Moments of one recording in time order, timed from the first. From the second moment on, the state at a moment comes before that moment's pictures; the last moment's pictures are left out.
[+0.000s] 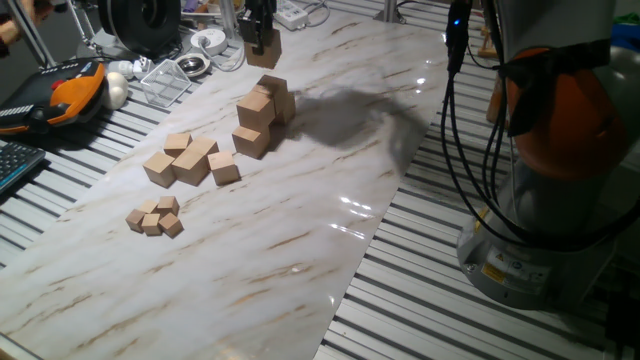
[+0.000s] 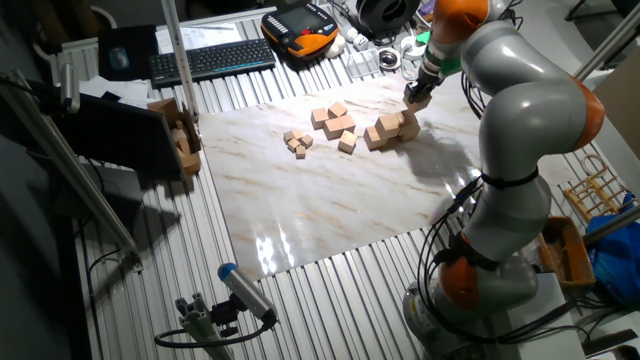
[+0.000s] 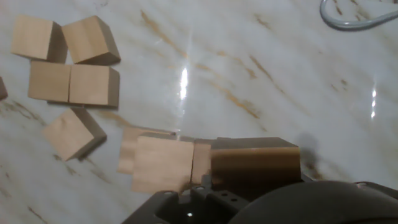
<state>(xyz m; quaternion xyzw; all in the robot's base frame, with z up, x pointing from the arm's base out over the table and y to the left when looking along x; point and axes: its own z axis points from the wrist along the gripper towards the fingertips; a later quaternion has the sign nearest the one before) 0.602 -0.145 0.219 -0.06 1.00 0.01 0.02</state>
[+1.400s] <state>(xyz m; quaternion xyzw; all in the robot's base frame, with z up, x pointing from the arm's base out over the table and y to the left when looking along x) 0.590 -0.107 0.185 -0.04 1.00 0.02 0.03</state>
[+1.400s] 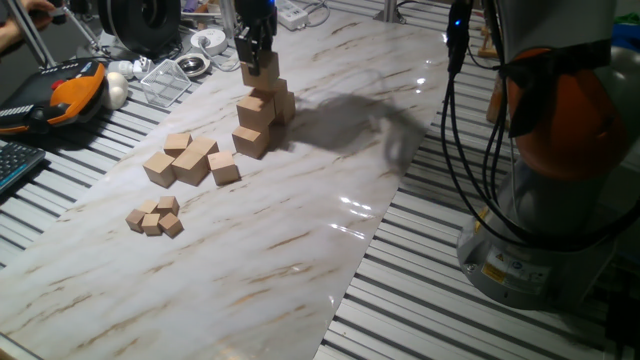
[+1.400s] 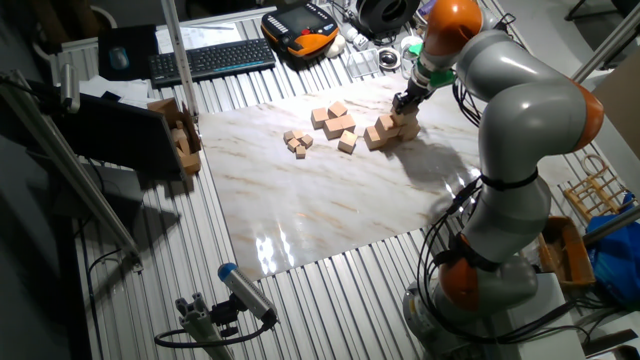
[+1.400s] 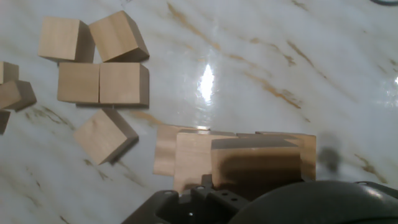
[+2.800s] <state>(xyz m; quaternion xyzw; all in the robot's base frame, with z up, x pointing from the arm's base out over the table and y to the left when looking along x) 0.590 -0.104 0.169 -0.03 1.00 0.03 0.02</state>
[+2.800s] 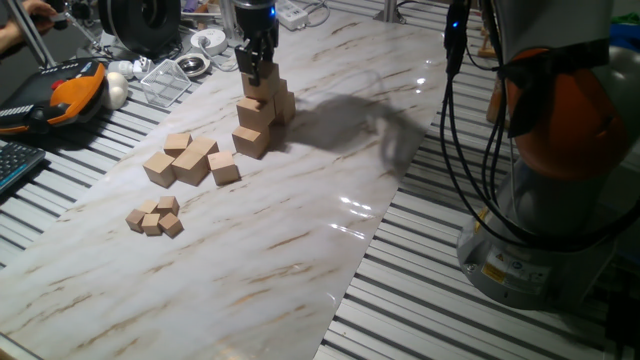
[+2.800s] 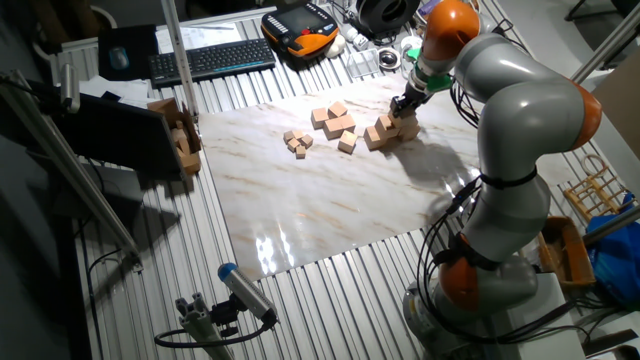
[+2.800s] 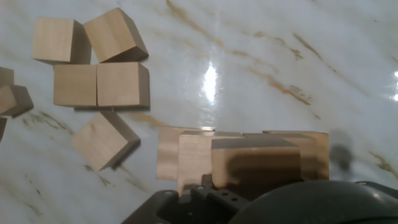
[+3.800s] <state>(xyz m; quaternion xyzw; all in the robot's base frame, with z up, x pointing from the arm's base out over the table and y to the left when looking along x) 0.589 -0.105 0.169 -0.01 1.00 0.03 0.02</state>
